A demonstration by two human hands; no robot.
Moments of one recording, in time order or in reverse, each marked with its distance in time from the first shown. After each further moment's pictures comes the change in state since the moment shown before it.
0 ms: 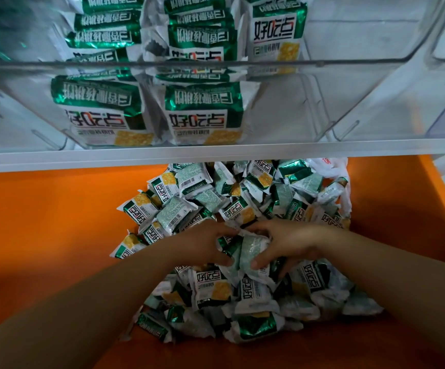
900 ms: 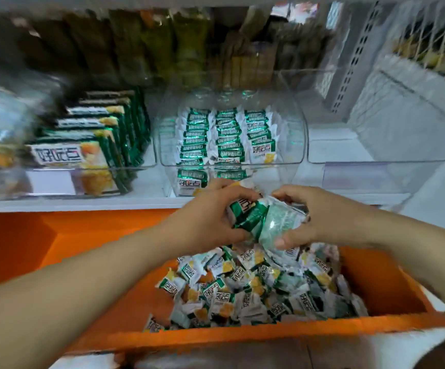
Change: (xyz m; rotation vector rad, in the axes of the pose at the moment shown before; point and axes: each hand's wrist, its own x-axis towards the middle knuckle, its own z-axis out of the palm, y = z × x) left_hand -0.216 0.141 -0.057 0.143 0.608 0.283; right_hand -0.235 -0.067 0.044 -0.393 0.452 -0.650
